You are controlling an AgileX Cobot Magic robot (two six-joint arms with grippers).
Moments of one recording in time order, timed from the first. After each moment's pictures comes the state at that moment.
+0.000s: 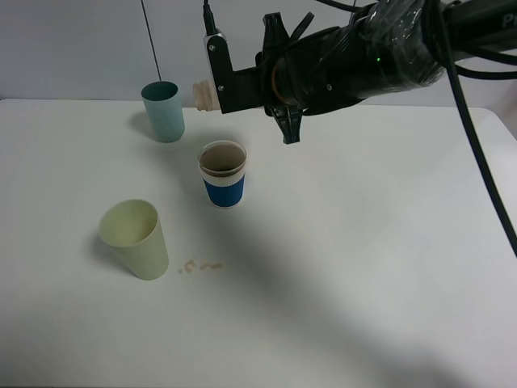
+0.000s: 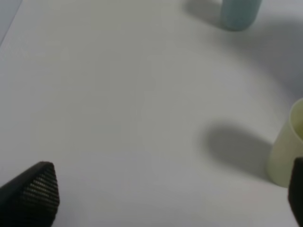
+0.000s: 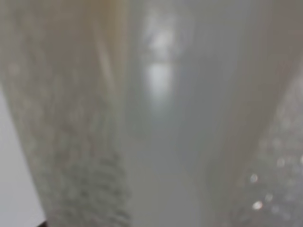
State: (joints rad) left arm 0.00 -0.01 -0.51 0.02 1.06 -0.03; right arm 0.74 1.93 -1.26 -1.45 0.43 0.11
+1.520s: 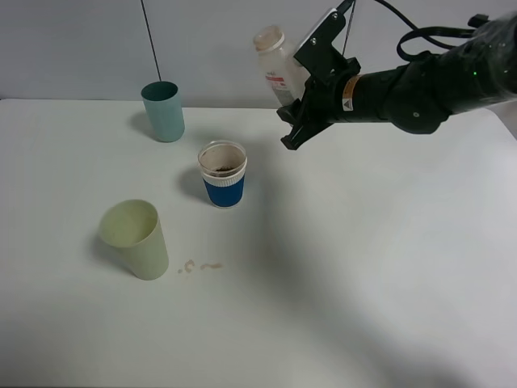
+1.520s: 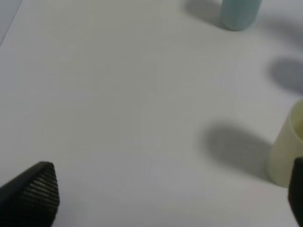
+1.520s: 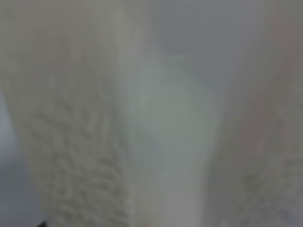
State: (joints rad) left arm 0.00 -0.01 -0.51 0.02 1.06 -0.03; right arm 0.42 1.86 -0.98 -0.53 -0.36 -0.04
